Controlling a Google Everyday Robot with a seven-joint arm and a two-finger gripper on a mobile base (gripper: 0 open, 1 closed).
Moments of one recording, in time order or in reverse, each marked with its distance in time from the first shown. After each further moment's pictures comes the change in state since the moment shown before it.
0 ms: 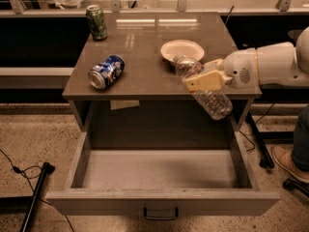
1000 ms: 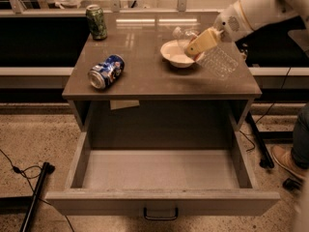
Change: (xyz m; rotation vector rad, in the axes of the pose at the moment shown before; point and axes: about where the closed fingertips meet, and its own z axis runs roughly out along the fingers) arm -0.050 -0.095 0.005 0.090 0.298 0.088
